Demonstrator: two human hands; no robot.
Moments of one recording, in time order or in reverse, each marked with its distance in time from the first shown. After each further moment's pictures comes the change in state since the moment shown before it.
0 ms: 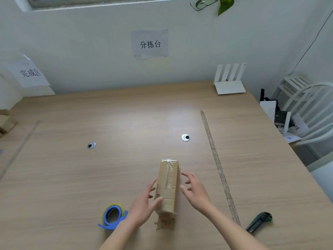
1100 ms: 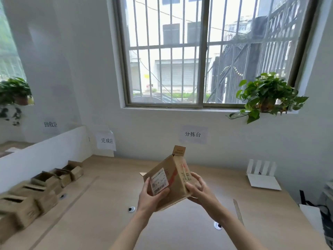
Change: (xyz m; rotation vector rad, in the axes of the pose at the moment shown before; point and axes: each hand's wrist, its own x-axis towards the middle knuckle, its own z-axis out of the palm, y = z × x) left_hand -0.084 0.163 -0.246 -0.666 0.591 0.185; right_hand 0.017 -0.323 -0.124 0.562 -0.258 -0.303
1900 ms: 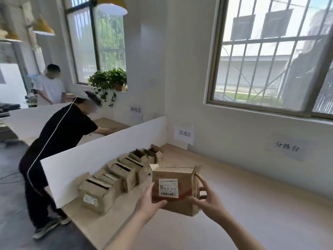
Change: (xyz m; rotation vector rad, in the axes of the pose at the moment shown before) left_hand -0.058 -0.082 -0.469 0.482 0.348 -0.112; right_hand 0.101 0.027 0.445 -0.458 -0.178 -0.150
